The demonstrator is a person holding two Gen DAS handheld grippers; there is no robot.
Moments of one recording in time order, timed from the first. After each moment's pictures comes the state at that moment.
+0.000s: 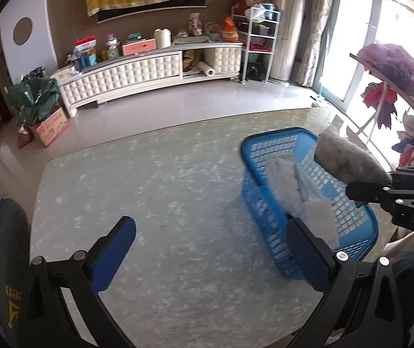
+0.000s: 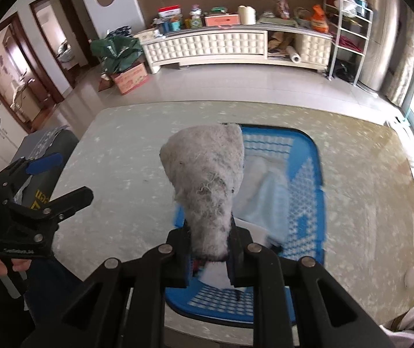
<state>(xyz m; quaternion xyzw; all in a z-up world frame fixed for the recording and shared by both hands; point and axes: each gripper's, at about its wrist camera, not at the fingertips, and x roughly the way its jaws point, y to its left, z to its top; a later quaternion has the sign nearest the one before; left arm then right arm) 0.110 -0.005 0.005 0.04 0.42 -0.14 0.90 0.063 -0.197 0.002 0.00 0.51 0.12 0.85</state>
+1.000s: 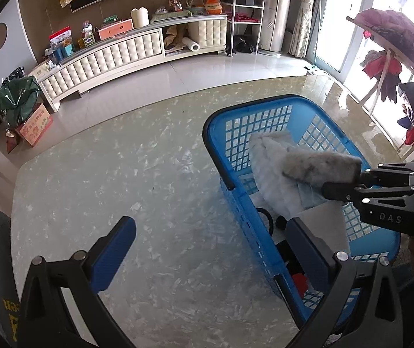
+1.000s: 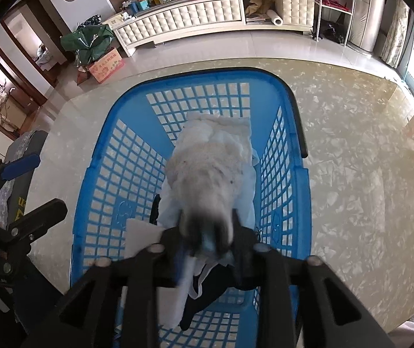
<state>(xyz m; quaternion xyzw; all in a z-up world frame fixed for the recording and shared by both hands) 0.162 -0.067 -0.047 0.07 0.48 -0.15 0.86 0.105 -0.245 -0.057 0.04 0.57 0.09 0.82</state>
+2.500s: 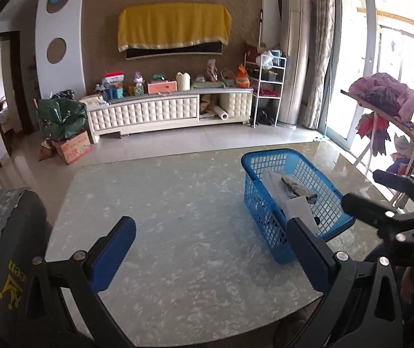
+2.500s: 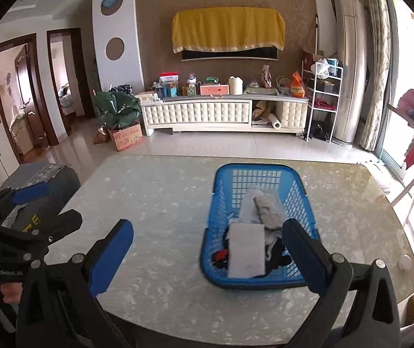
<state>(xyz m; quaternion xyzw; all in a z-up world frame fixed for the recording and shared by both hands) -0.034 0.025 0.031 0.01 0.30 -0.09 0.95 -0.062 -0.147 0.040 -0.01 0.32 0.08 0.94</state>
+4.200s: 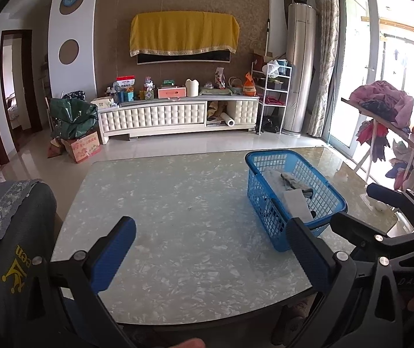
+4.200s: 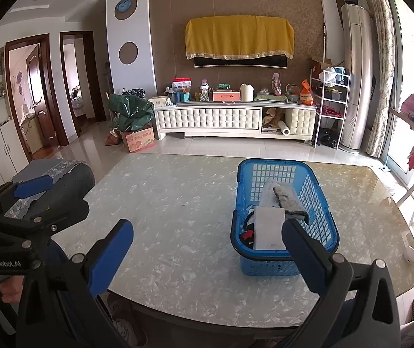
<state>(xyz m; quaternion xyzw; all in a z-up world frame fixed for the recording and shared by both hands) -0.081 0.041 0.037 0.00 0.29 -0.08 0.95 -0.085 -0.139 0.040 -0.01 0.30 0.10 0.95</state>
